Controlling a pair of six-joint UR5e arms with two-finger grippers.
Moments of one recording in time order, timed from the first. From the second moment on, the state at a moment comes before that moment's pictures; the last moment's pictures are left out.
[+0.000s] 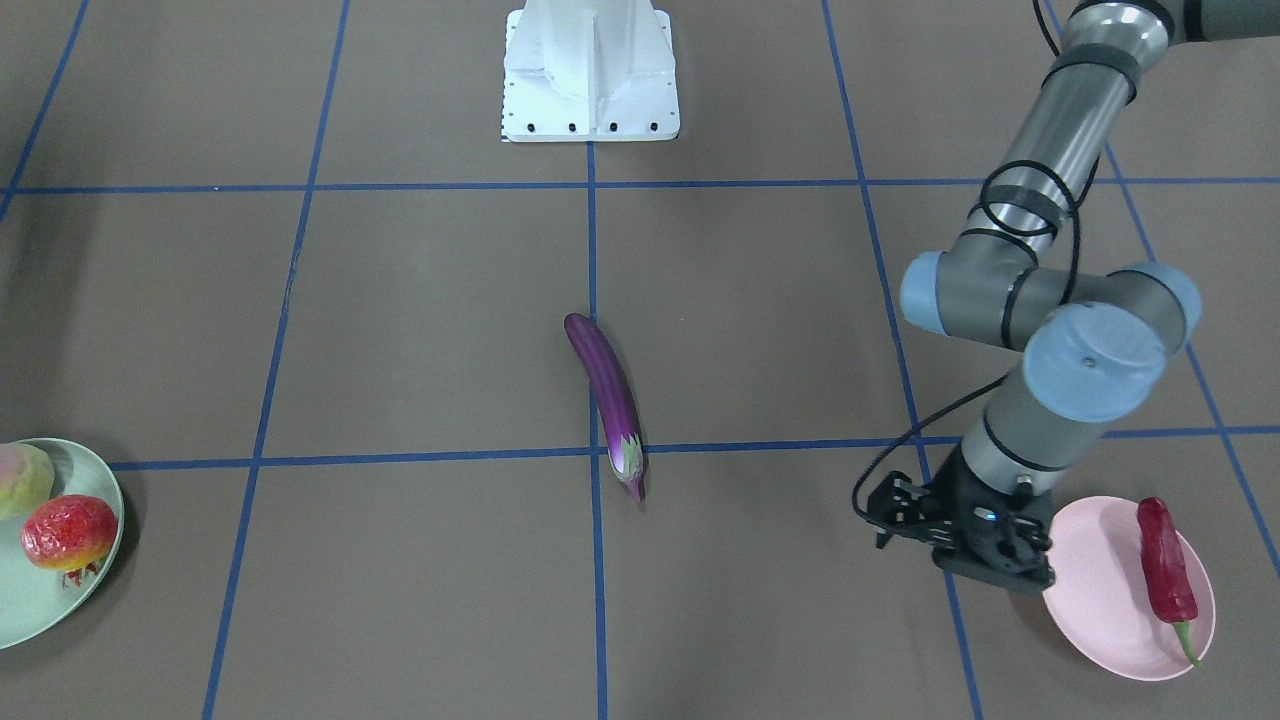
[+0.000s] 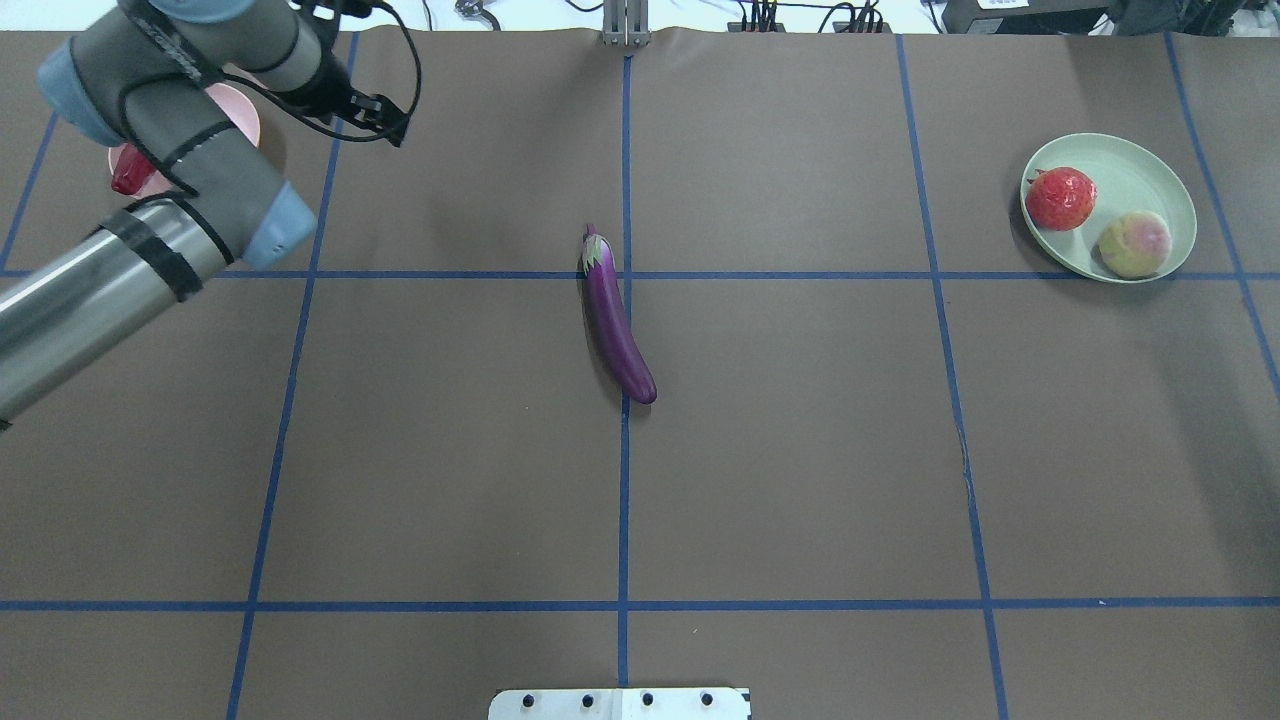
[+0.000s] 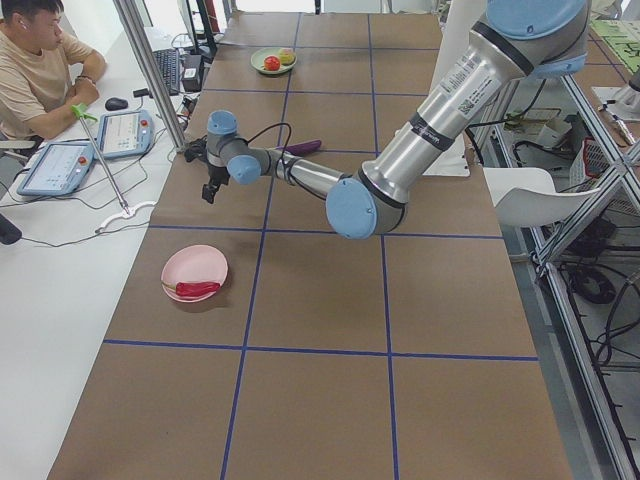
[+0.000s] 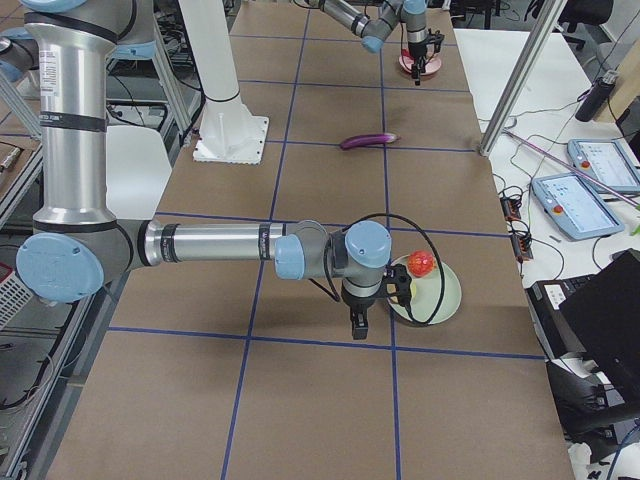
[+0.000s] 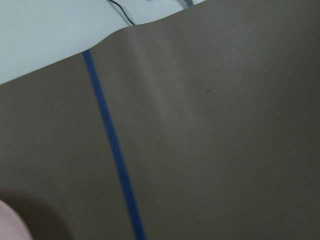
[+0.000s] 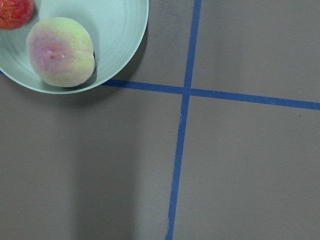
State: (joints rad) left arm -0.92 -2.34 -1.13 -2.10 -2.02 -0.68; right arm 1.51 -1.63 1.68 -1.55 2.34 -0.01
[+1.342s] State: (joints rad) left arm -0.54 -2.52 -1.15 -1.90 -1.70 -1.30; right arm 1.51 -1.63 1.68 -1.55 2.34 -0.01
